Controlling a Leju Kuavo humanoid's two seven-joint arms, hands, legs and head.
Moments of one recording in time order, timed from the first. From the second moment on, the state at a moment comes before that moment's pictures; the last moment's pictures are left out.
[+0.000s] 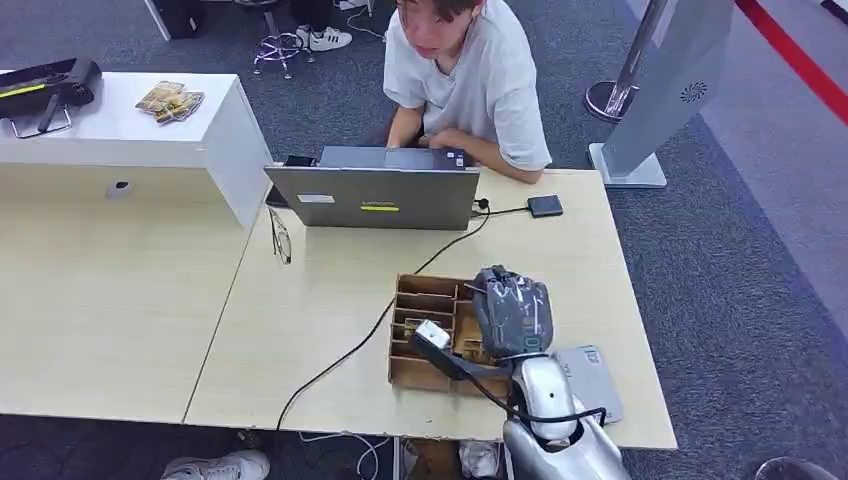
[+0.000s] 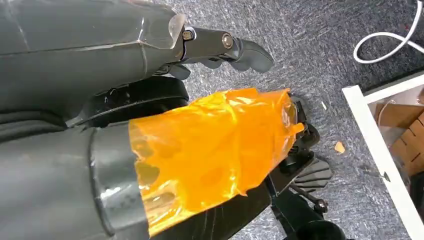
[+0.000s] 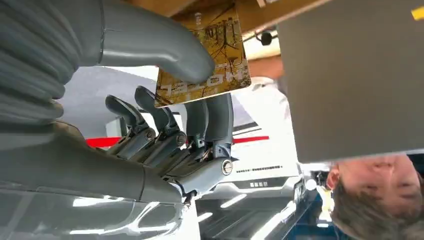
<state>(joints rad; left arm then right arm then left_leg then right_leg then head) -0.15 -0.13 -1.06 -0.15 0.75 0.40 -0.01 -0.25 -0.01 0.43 -1.24 1.36 -0.40 0.15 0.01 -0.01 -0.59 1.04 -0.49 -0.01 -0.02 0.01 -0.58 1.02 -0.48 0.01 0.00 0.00</state>
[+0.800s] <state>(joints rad) -0.14 -0.13 -1.06 -0.15 0.77 0.41 -0.03 -0.25 -0.03 0.43 -1.39 1.36 -0.42 0.12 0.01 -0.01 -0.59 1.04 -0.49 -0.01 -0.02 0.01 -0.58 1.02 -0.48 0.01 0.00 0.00</state>
